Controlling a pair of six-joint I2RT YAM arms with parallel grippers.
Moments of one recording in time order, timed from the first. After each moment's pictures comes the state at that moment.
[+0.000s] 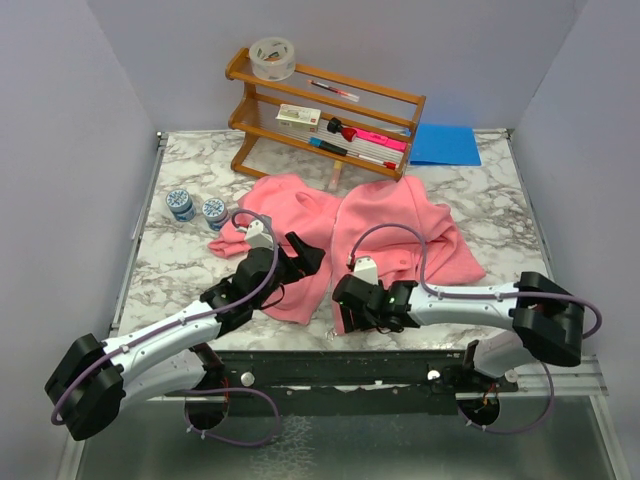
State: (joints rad) left arm -0.82 0.97 0.45 0.18 -0.30 -0.92; right arm 1.17 1.44 0.77 -0.46 0.34 0.85
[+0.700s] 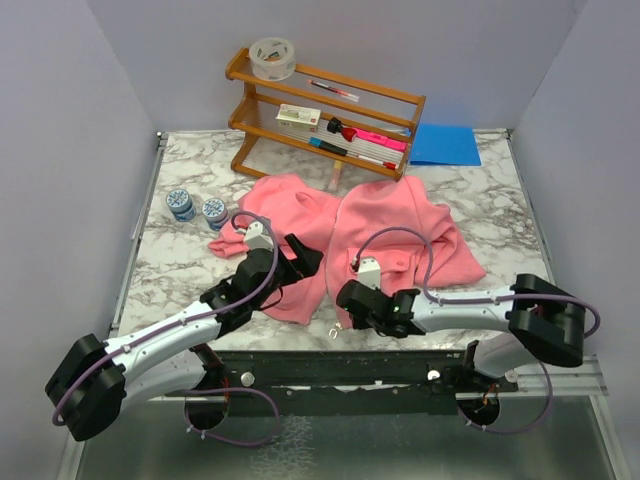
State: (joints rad) left arm -0.80 0.97 0.43 0.17 -0.30 -0.90; right arm 1.19 1.49 0.70 -0.29 0.42 0.86
